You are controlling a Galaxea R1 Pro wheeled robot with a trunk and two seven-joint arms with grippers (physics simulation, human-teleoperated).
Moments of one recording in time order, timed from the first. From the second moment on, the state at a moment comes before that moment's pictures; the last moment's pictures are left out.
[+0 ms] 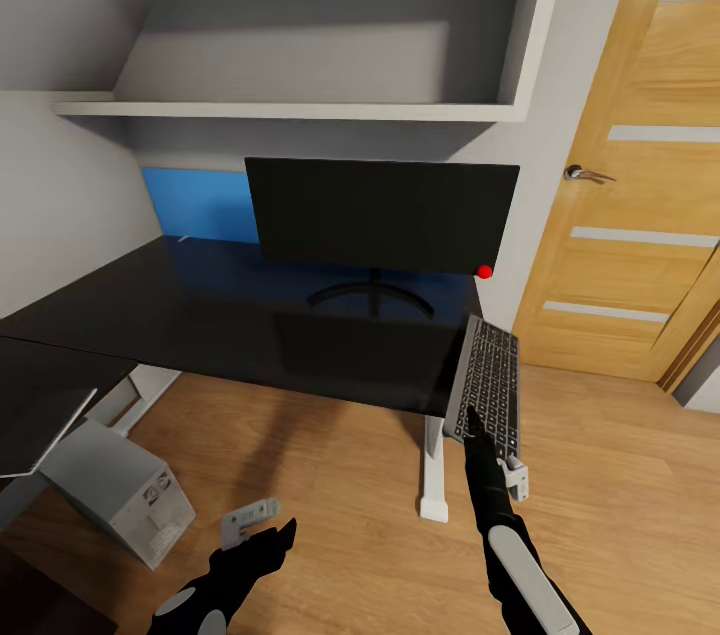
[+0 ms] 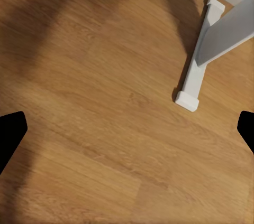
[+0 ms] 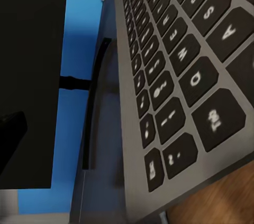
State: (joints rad) left arm 0.02 -0.12 -0.08 -1.53 0.35 0.54 0.21; right arm -0.27 0.00 0.22 -1.13 -1.49 -0.36 0.10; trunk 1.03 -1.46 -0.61
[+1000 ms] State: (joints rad) left arm 0.02 -0.12 -0.08 -1.53 0.35 0.54 0.21; right arm -0.27 0.00 0.22 -1.13 -1.49 -0.35 0.10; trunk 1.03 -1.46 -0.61
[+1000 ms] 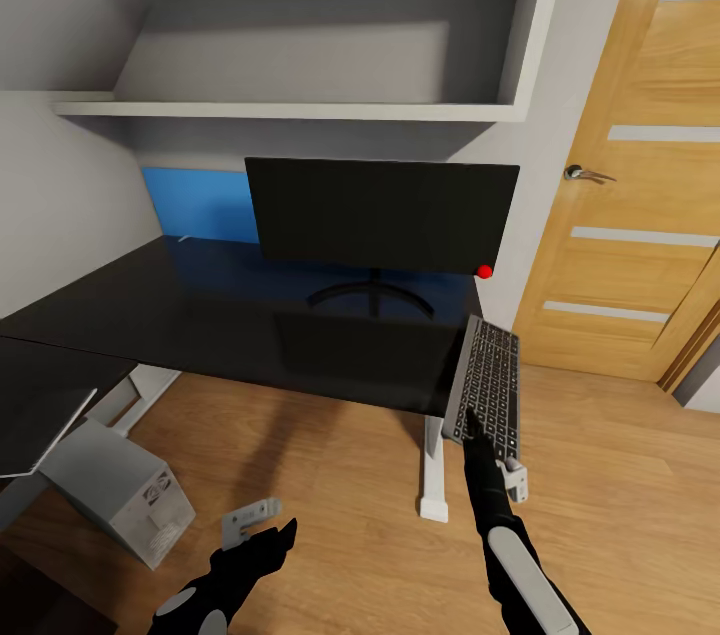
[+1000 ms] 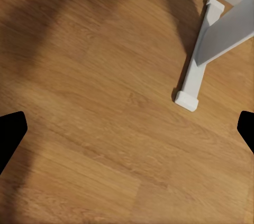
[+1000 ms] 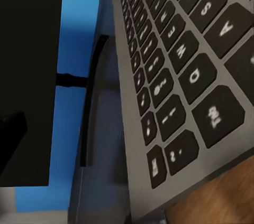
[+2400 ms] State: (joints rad) left arm 0.02 -0.12 -0.08 -1.53 0.35 0.54 0.21; right arm -0.27 0.00 0.22 -1.10 -1.50 -0.27 -0.05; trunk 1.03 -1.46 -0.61
